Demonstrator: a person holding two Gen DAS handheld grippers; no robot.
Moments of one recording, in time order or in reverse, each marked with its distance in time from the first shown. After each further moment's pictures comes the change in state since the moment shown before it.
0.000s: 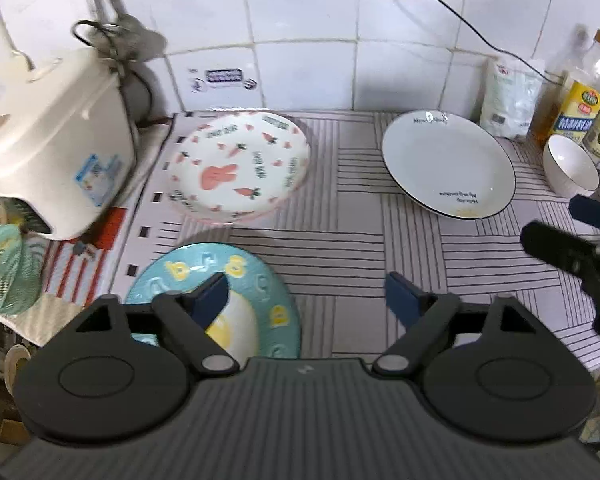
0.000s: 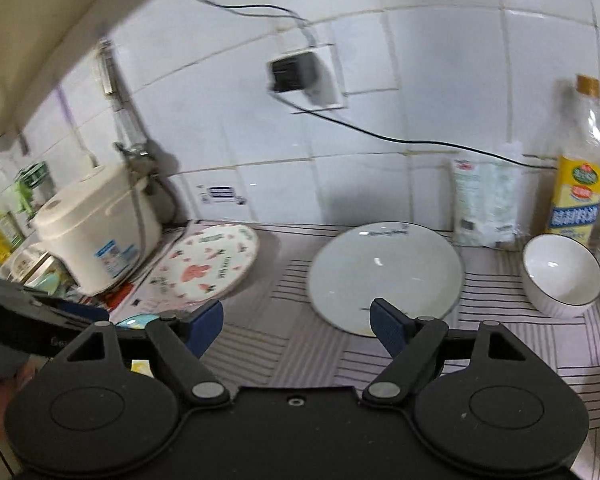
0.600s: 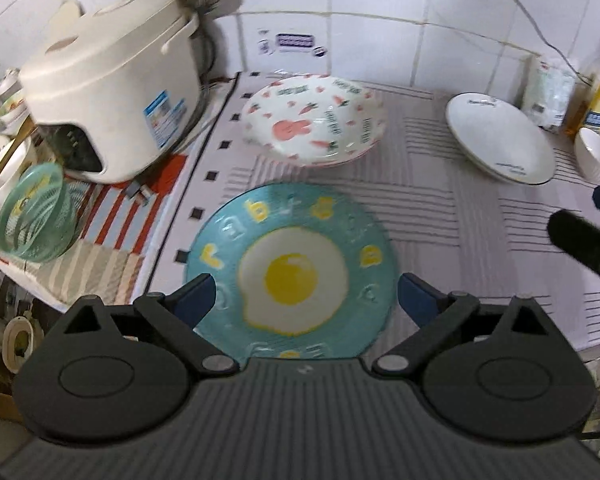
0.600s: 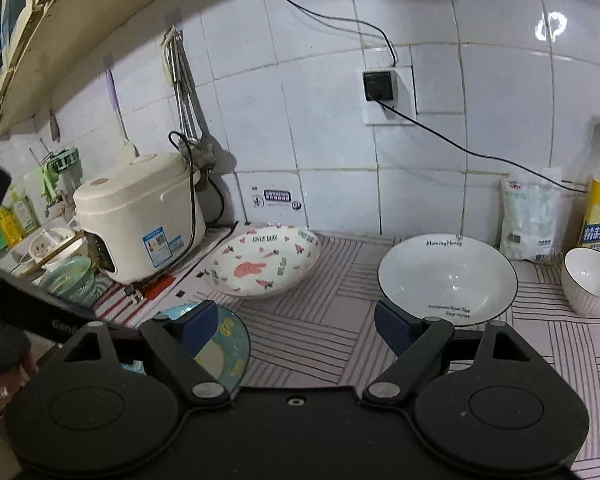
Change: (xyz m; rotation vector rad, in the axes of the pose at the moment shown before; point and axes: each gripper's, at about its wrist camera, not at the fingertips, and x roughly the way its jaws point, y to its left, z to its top) left arm 0.002 0.089 -0.064 -0.070 0.006 0.022; right arm -0.006 0.092 -0.051 -0.086 -0.117 0.000
